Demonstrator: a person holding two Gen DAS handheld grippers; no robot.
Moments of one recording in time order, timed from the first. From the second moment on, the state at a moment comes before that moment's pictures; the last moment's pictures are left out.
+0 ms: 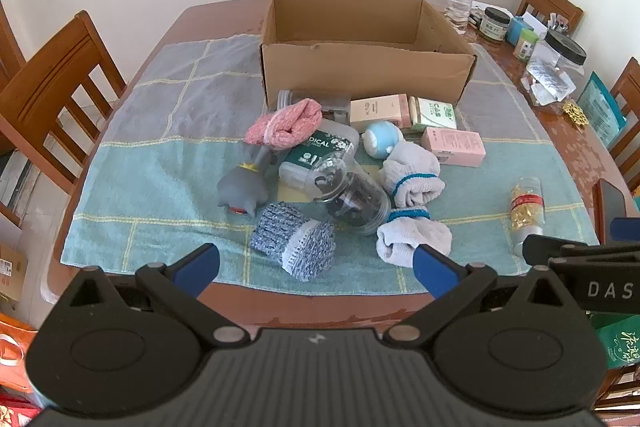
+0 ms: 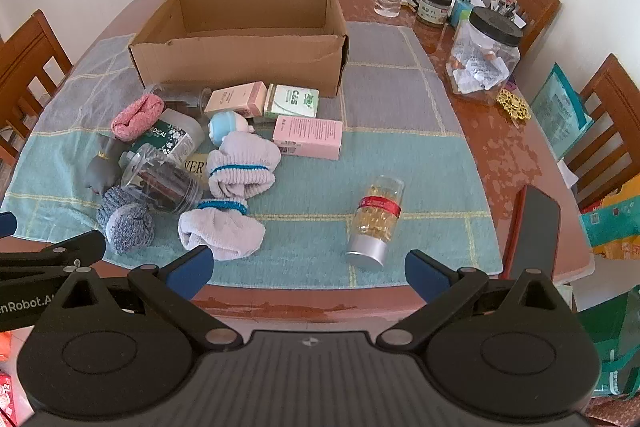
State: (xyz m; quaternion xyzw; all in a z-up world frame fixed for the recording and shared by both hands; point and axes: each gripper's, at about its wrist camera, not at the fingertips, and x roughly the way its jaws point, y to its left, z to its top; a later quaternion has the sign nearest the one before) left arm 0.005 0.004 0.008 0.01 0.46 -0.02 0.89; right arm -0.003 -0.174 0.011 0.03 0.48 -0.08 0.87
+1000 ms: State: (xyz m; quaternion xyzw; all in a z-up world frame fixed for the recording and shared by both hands) left arm 0.008 -0.029 0.002 -0.04 0.46 0.03 0.88; right arm 0.013 -0.220 -0.002 -0.02 0.48 0.02 0.88
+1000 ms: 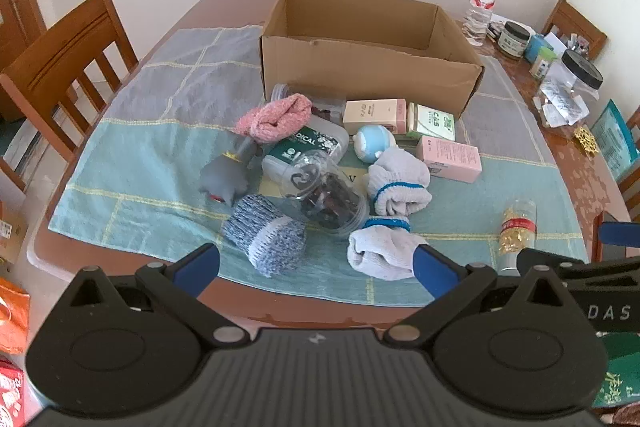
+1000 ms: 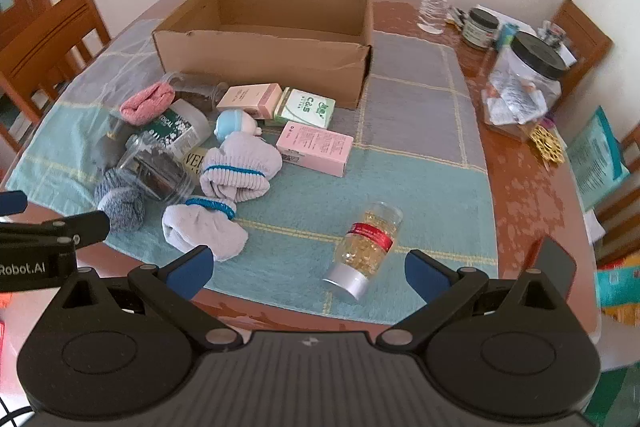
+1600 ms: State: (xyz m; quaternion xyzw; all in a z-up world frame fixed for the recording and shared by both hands) left arm 0.005 -0.071 -0.031 -0.03 0.46 0.05 0.88; right arm 0.030 -0.272 -0.043 -0.08 0.46 0.18 0.87
